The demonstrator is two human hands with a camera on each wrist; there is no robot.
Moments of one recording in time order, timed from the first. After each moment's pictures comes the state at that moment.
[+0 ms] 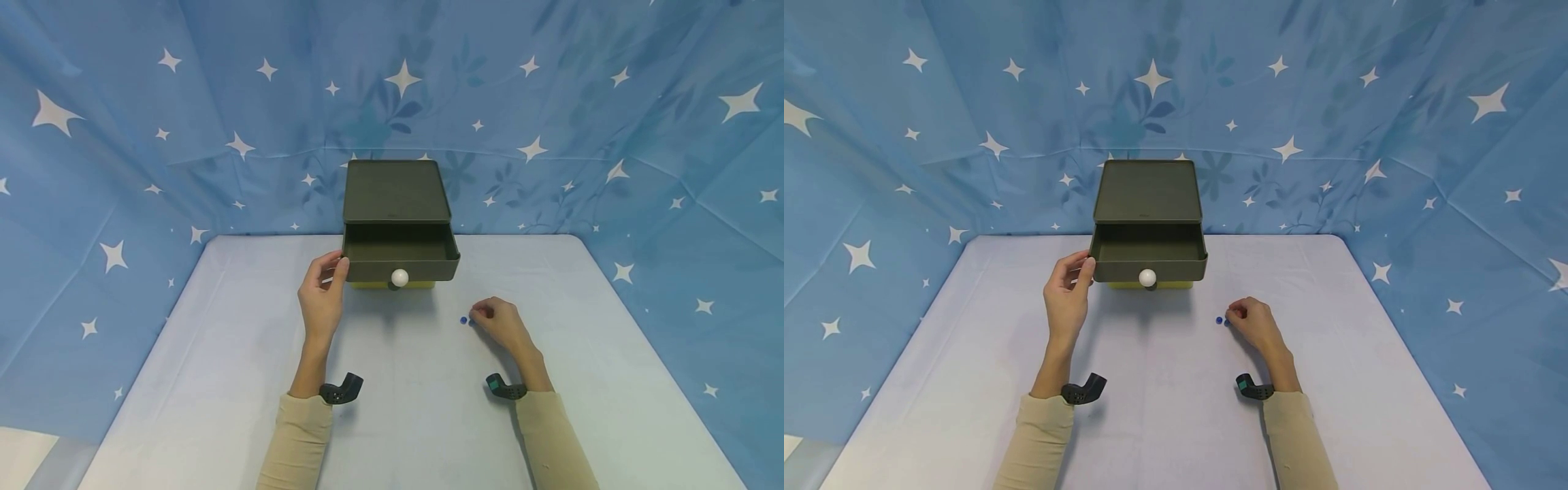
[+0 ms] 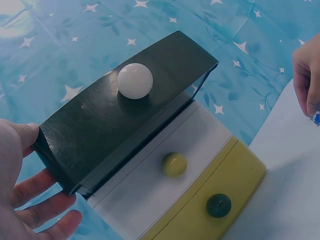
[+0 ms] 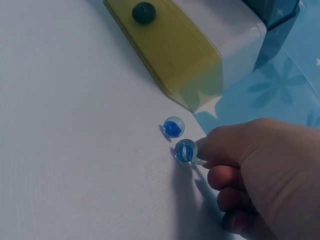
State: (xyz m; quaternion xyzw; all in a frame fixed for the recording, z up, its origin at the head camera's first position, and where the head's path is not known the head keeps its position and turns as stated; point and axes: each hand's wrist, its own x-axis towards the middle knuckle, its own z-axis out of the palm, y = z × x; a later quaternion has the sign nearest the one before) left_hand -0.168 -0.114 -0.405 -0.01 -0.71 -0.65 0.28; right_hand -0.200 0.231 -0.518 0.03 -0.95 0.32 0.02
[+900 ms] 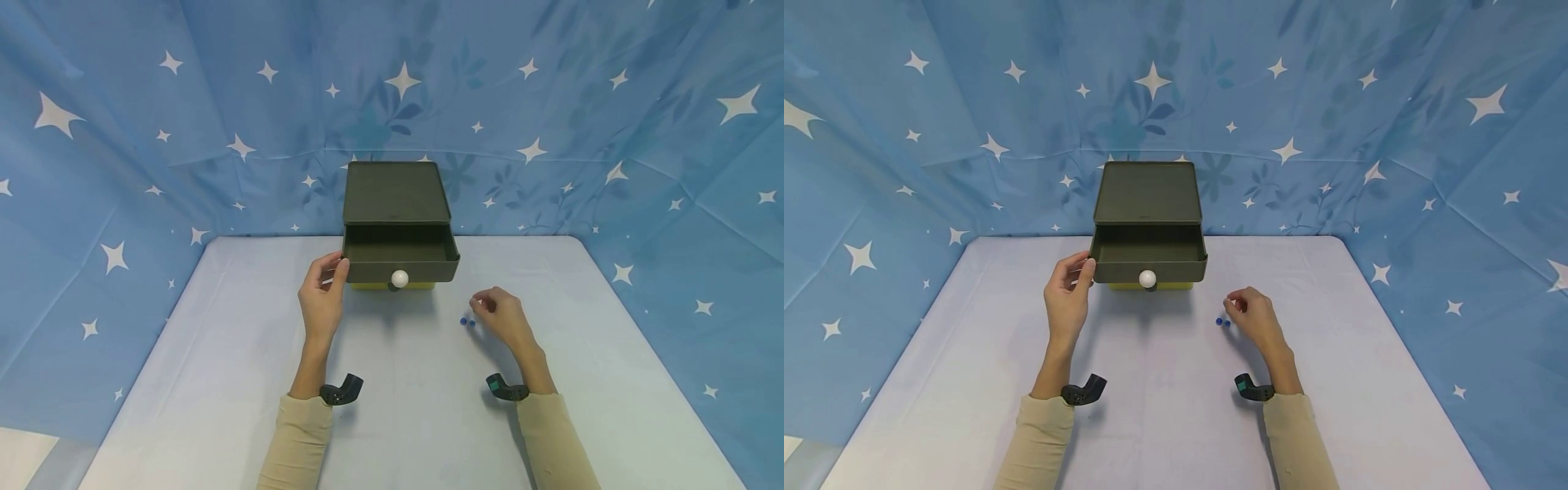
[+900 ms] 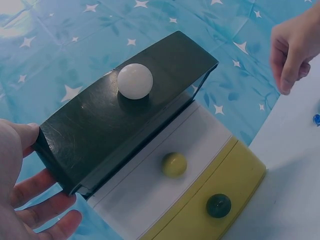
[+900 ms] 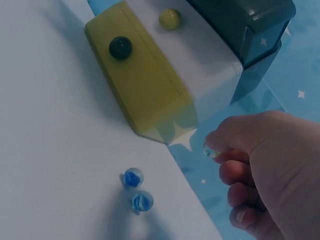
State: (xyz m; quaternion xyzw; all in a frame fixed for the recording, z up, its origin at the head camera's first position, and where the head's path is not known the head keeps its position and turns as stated) left_hand -0.166 -0.114 -0.402 -0.02 -0.71 -0.65 0.28; right_hand -0.195 0.220 -0.493 0.07 -0.94 0.31 0.12
